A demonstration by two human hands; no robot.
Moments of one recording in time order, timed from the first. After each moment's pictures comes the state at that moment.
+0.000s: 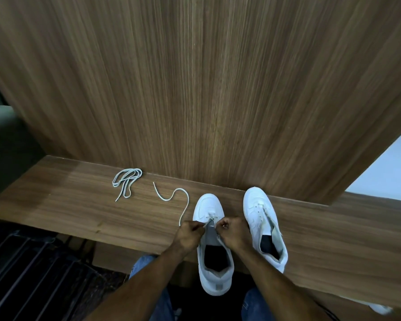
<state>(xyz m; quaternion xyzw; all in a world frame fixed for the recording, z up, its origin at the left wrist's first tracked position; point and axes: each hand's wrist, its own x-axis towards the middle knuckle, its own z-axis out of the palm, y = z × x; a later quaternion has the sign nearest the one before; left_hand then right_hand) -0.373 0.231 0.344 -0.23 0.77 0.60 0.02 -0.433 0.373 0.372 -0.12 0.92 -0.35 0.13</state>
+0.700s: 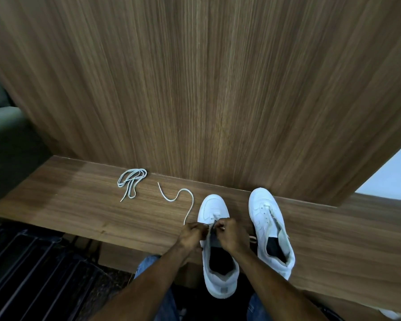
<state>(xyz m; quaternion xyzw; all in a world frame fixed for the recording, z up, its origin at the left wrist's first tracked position) -0.375 0.231 0.350 -0.35 0.63 0.69 0.06 -0.432 0.353 0.361 -0.15 0.94 -0.28 0.13</state>
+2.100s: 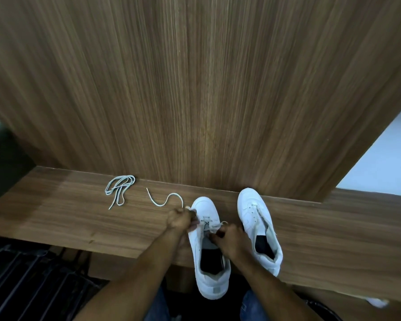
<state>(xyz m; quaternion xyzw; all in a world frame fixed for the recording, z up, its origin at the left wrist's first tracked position) -0.413 0.223 0.383 -0.38 0.55 0.74 0.00 -0.424 0.387 0.370 -0.13 0.94 -0.28 0.12</state>
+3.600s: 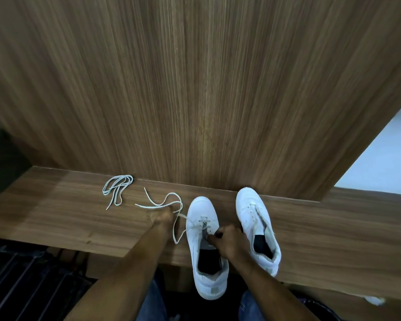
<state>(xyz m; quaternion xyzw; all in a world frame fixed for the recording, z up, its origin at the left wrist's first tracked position) -0.414 0.182 0.367 -0.50 0.55 0.67 -0.04 -0.423 0.387 0.376 -0.11 0.94 -0.28 0.15</state>
